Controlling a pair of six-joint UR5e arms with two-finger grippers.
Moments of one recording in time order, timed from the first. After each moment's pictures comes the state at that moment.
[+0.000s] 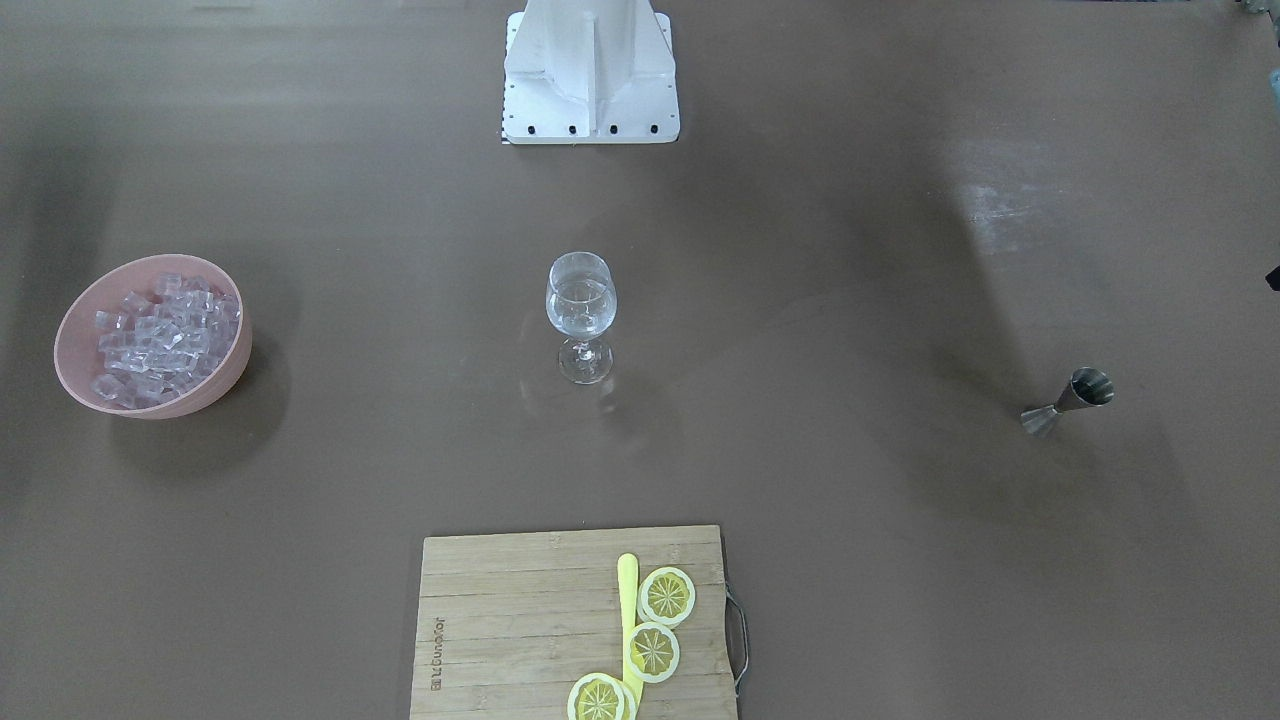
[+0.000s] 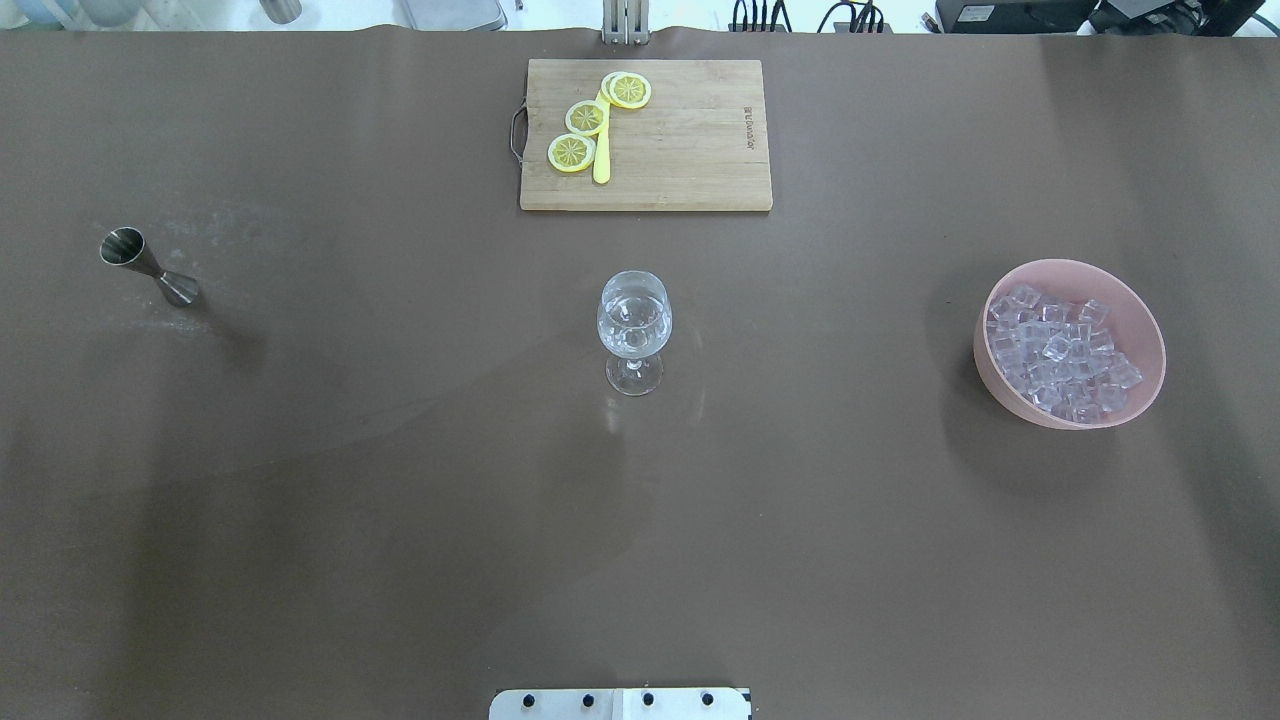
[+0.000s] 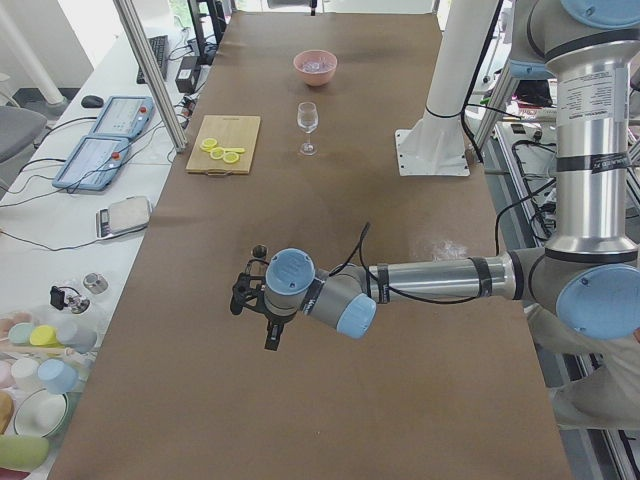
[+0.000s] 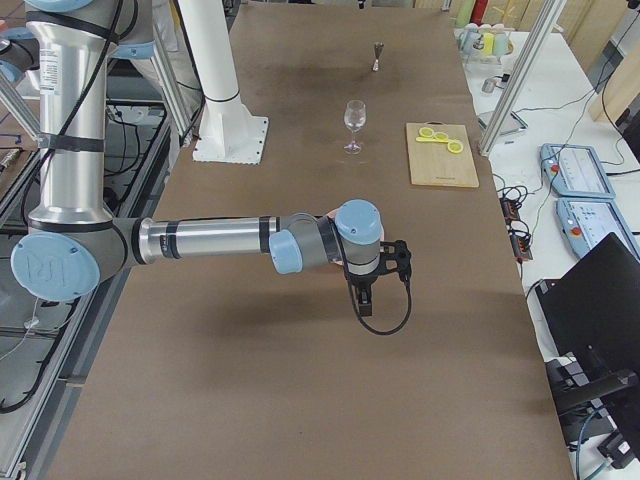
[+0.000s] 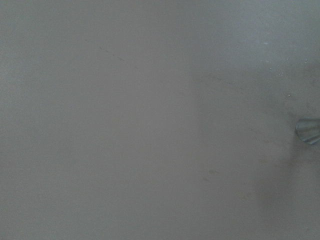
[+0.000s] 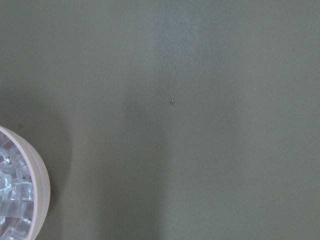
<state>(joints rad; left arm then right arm) -1.48 -1.47 -1.55 -2.14 -2.40 -0.28 1.47 -1.66 1.74 -1.36 2.36 0.17</state>
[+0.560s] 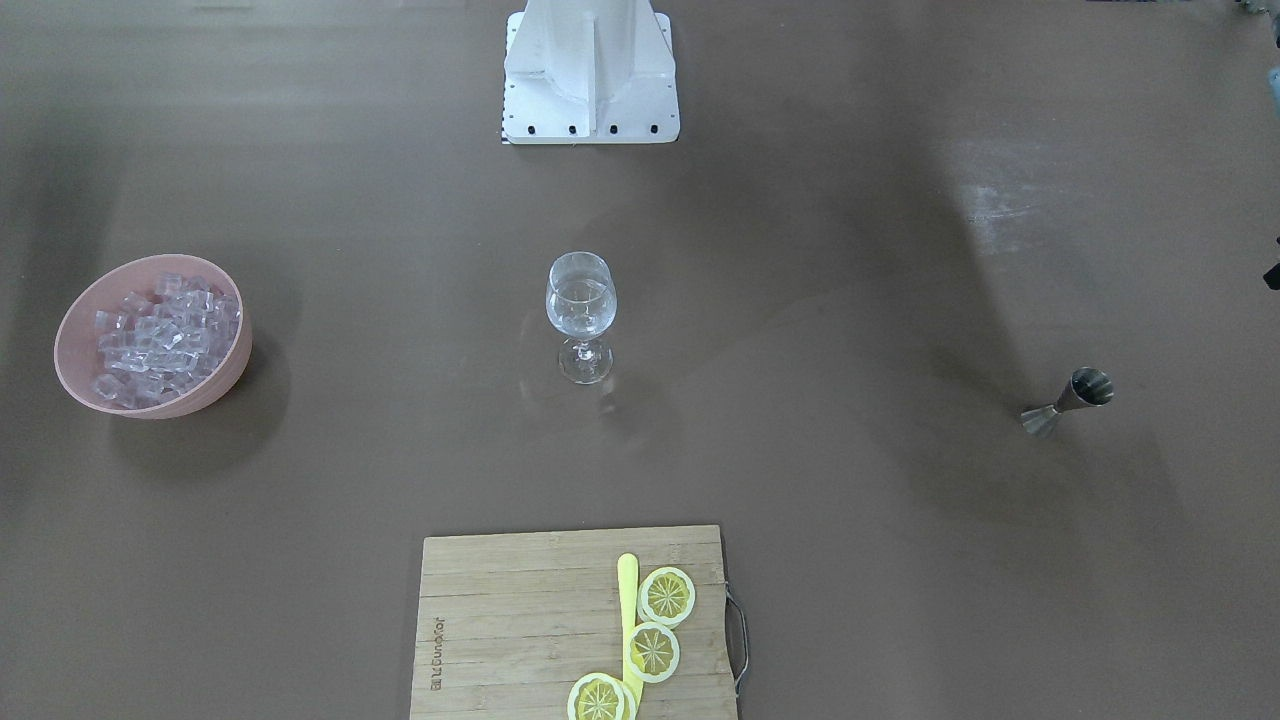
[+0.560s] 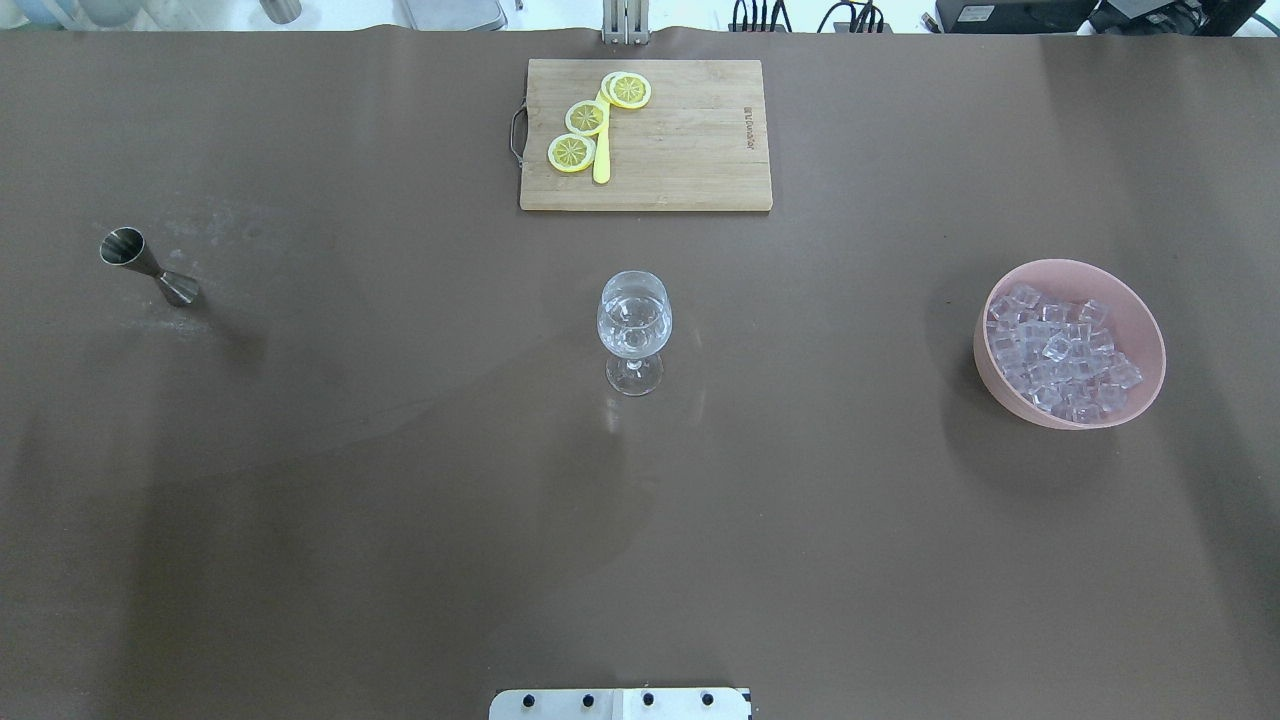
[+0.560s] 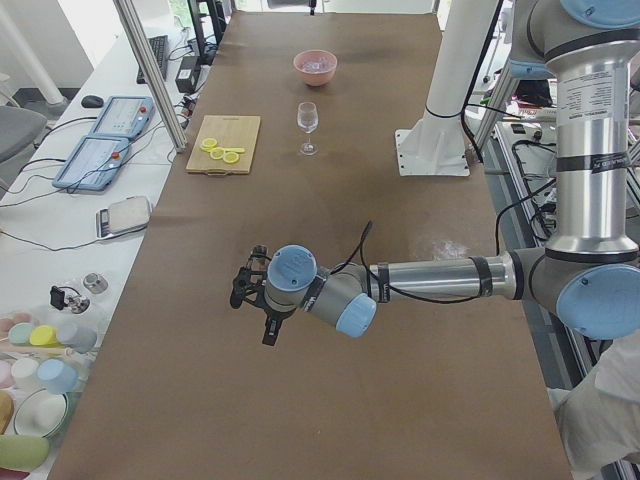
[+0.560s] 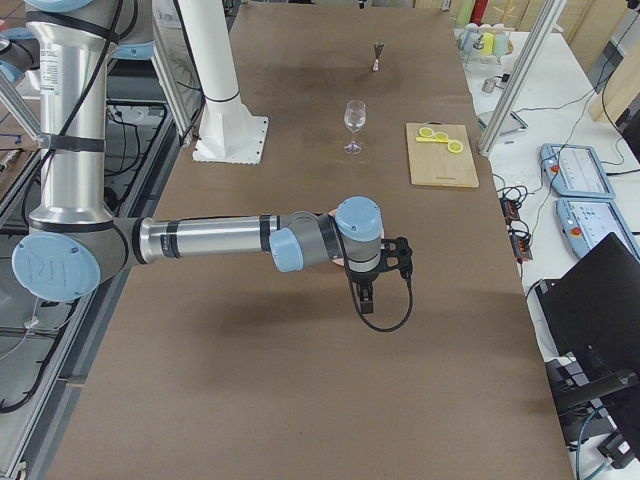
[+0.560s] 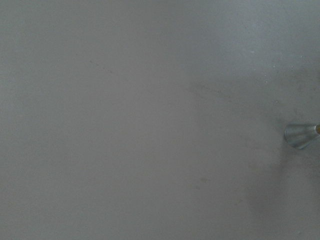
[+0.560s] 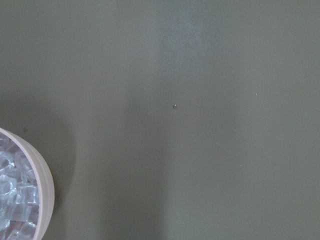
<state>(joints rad) -1.48 -1.46 -1.55 -2.19 -2.41 -0.29 1.47 -1.66 1.75 -1.36 2.36 0.18</state>
